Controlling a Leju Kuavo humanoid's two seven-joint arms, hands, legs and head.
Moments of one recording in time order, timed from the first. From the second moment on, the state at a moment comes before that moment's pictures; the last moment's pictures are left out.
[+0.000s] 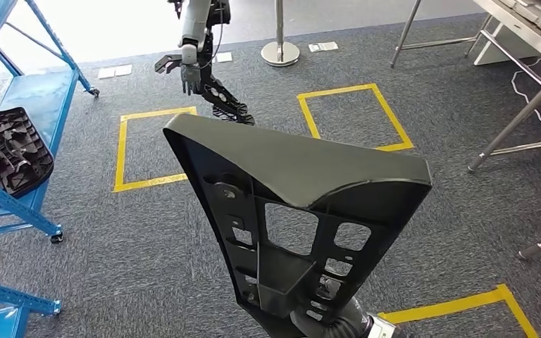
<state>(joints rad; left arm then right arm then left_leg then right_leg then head) -0.03 -0.07 0.40 -0.20 -0.39 0.10 -0.14 0.25 -0.15 0.45 -1.88 0.14 0.17 -0.43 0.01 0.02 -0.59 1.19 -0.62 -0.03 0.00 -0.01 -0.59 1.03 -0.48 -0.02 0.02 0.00</state>
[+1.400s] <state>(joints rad) -0.03 -0.09 0.40 -0.20 -0.43 0.05 -0.10 0.30 -0.14 0.55 -1.96 0.24 0.03 -0.39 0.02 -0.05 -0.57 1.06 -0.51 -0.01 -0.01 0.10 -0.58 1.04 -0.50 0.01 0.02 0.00</state>
